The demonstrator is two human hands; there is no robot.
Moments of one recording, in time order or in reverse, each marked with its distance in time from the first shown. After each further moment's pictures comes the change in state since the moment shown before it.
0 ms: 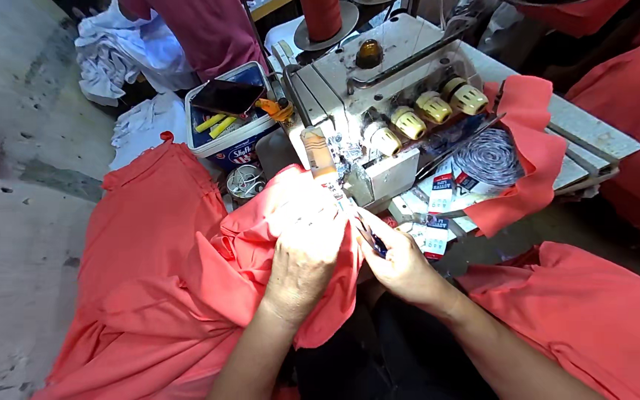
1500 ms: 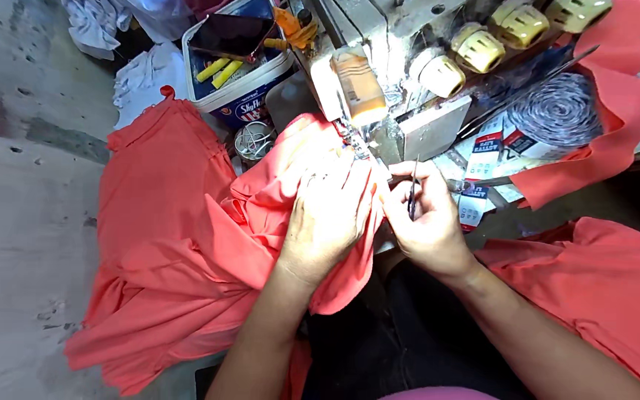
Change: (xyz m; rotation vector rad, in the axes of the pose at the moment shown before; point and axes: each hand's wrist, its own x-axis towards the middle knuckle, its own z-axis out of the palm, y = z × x) left_hand 0.003 -0.005 0.001 -0.141 -0.226 -0.149; right_hand 0.002 0.003 0.017 0.300 0.200 -0.019
